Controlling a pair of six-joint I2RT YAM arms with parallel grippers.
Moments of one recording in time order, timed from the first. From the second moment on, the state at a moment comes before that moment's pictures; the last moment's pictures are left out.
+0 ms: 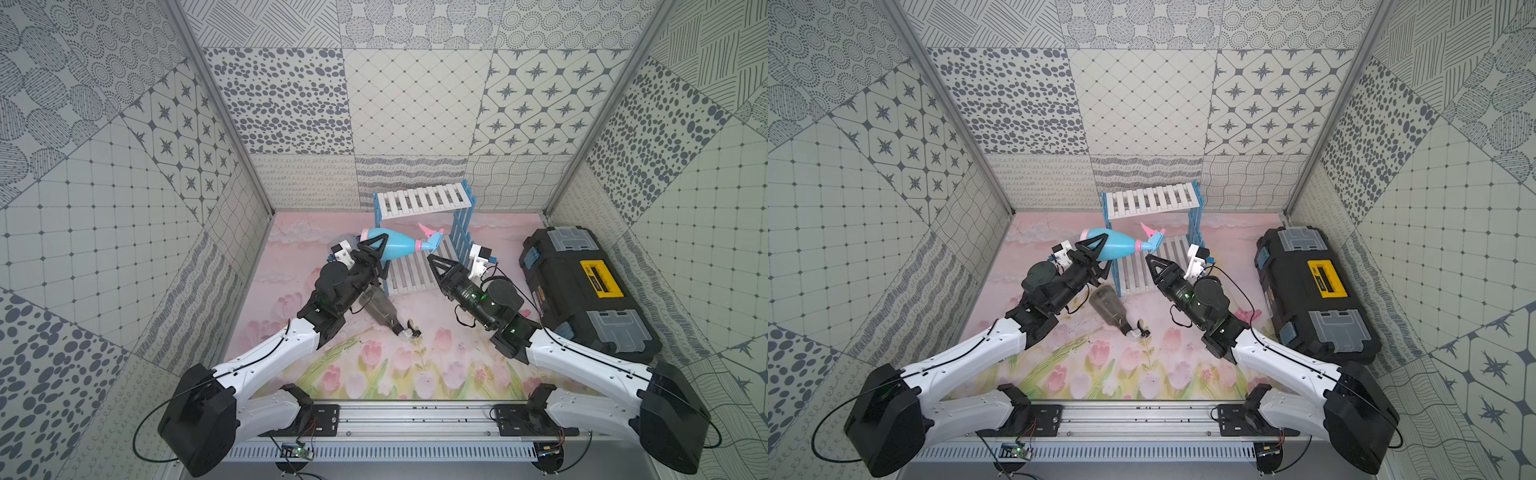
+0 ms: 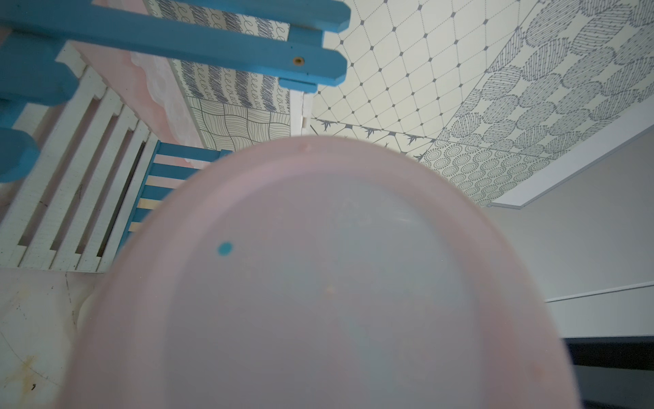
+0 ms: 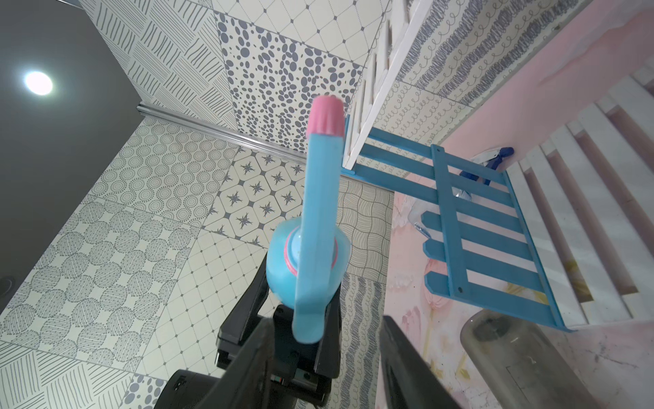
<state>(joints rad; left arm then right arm) -0.55 1.18 0.71 0.53 0.01 -1.68 0.77 1.14 0.63 0.60 0.08 1.26</state>
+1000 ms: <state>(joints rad) -0.55 1.15 0.68 0.54 0.03 -1.66 0.73 1.12 0.69 0.52 0.08 1.17</state>
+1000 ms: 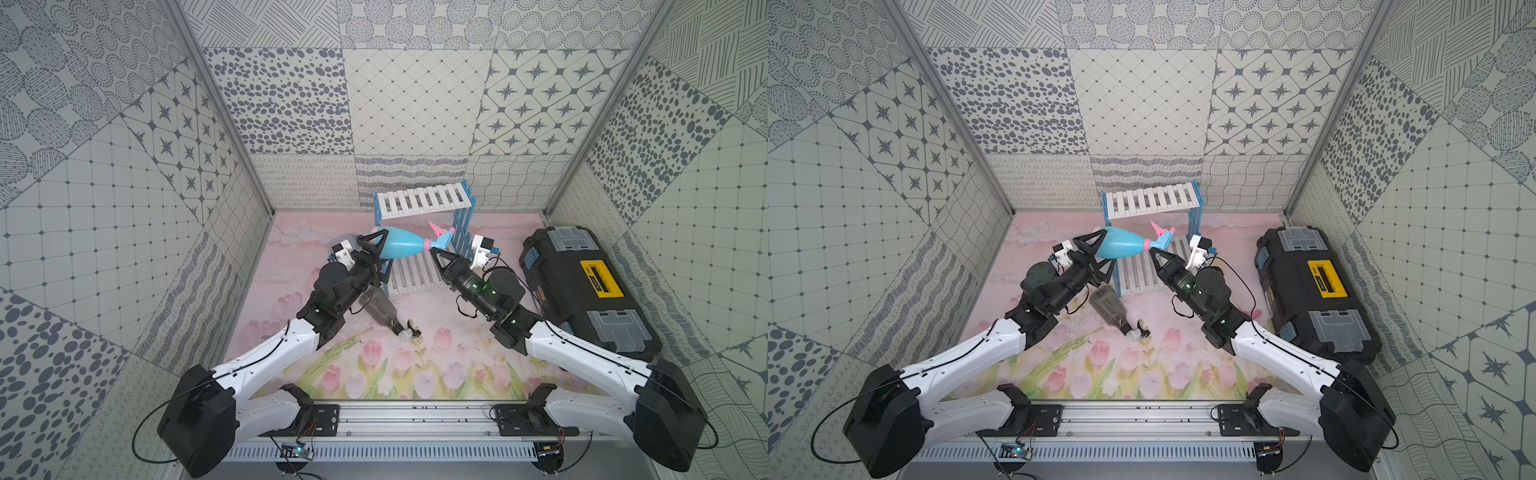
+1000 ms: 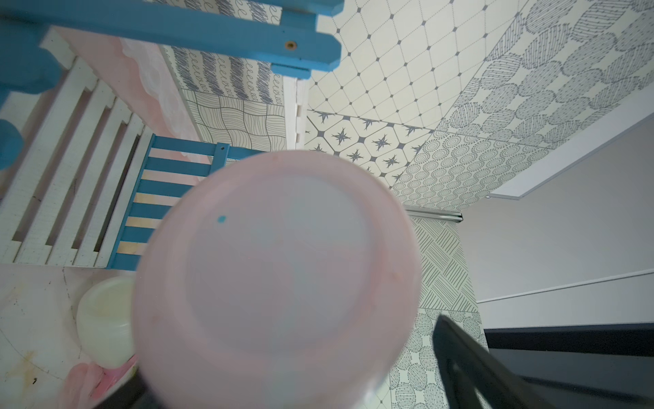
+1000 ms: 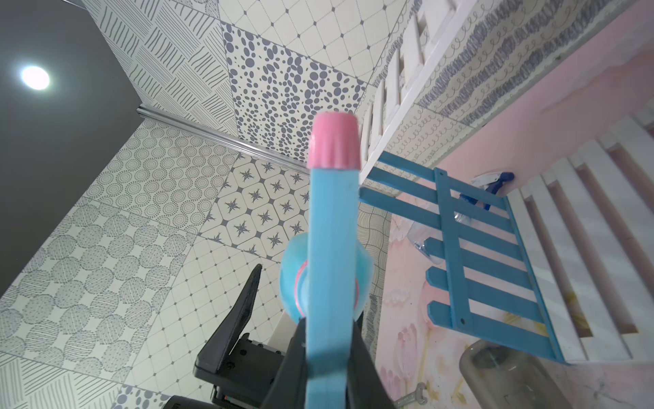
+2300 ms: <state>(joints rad) -0.54 0.78 0.73 -0.21 0.16 -0.45 0.51 1.53 2.02 -1.05 0.23 0.07</state>
